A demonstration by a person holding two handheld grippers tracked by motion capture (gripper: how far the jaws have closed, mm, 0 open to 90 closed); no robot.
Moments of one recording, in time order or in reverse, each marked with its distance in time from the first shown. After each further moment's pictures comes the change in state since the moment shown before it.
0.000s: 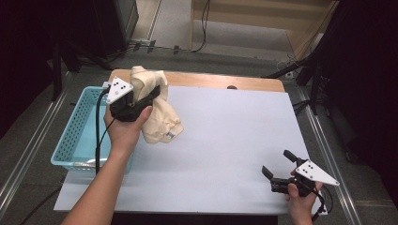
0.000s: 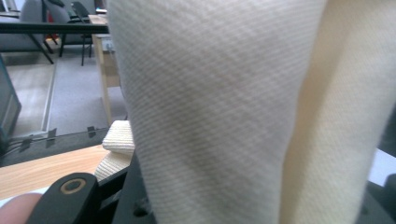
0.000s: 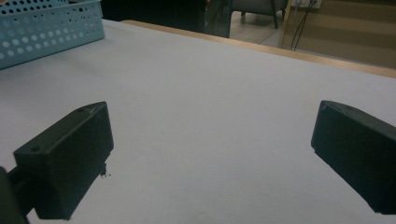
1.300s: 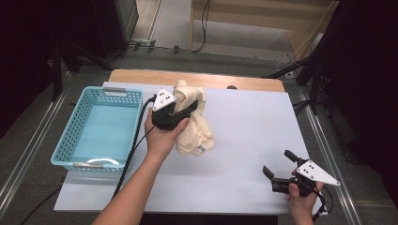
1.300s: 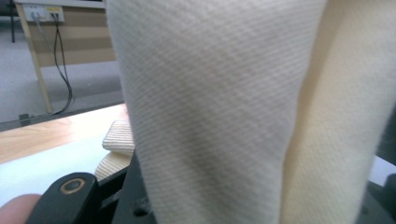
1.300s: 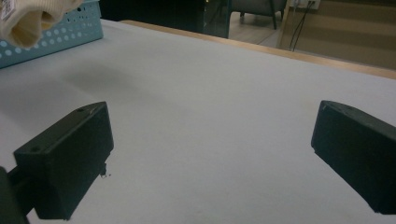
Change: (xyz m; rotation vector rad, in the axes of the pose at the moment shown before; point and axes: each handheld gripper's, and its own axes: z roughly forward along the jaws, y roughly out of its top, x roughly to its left) left arm -0.066 -0.031 0.057 0.082 -0.172 -0.026; right arm -0.002 -0.001 -0.001 -0.001 -0.005 -0.004
